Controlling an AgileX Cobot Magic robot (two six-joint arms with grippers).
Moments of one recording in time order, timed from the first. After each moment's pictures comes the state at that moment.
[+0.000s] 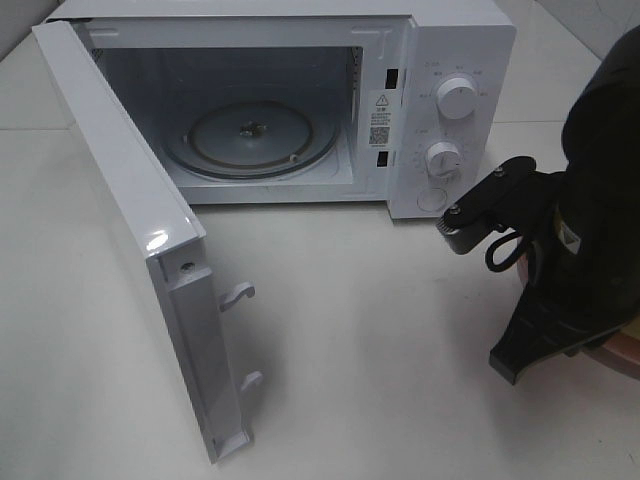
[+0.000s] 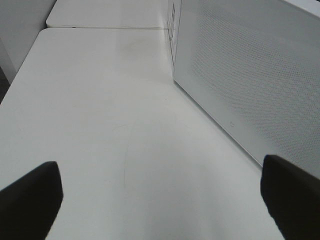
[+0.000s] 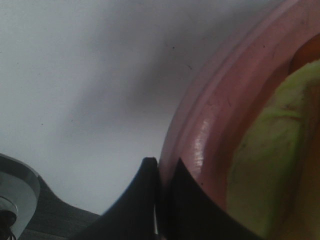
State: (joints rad) left arm 0.02 0.00 -0.50 -0.12 1.04 0.06; right arm 0.65 1.50 -0.80 -0.36 0.94 0.27
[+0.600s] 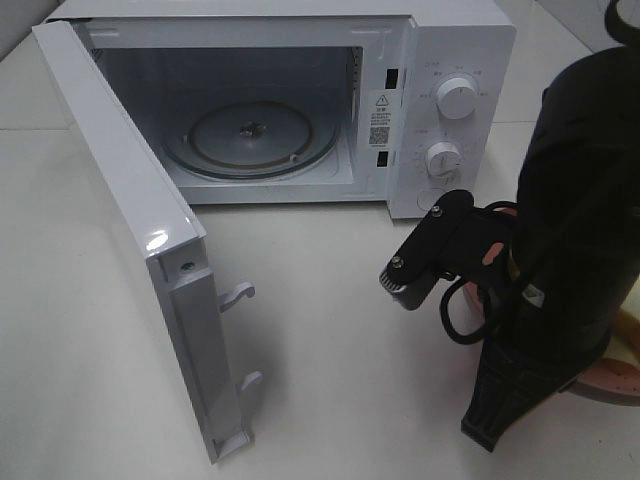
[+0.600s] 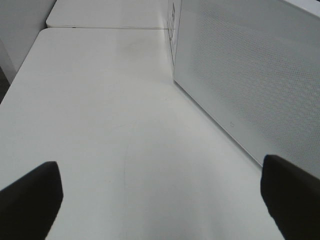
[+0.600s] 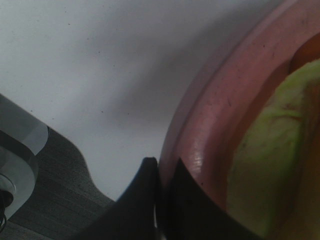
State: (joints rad) left arm 0.02 0.00 -0.50 -0.12 1.04 0.06; right arm 0.87 1.50 -0.80 -0.36 0.97 0.27
